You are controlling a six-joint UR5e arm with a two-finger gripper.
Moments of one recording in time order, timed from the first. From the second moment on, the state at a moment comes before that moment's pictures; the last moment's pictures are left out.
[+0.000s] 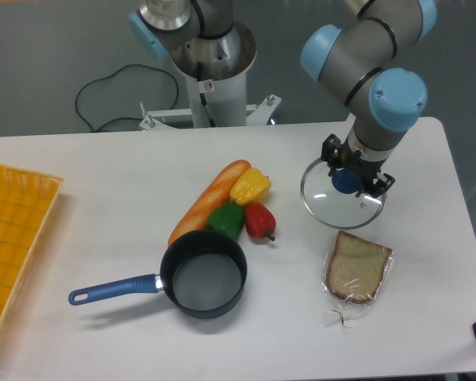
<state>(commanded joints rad) 2.81 -1.89 -1.65 -1.26 1.60 1.50</state>
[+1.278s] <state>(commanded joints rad) 2.95 -1.93 -1.76 -1.09 1.55 1.71</state>
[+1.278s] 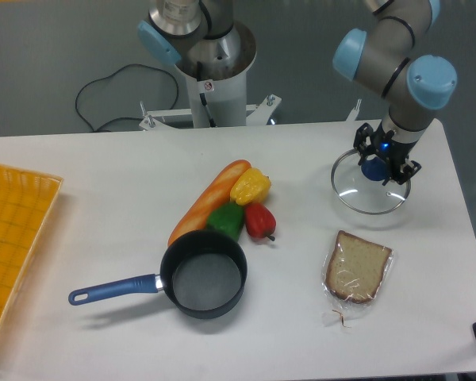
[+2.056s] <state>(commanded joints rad) 2.95 -1.95 -1.79 -1.06 1.56 1.70</state>
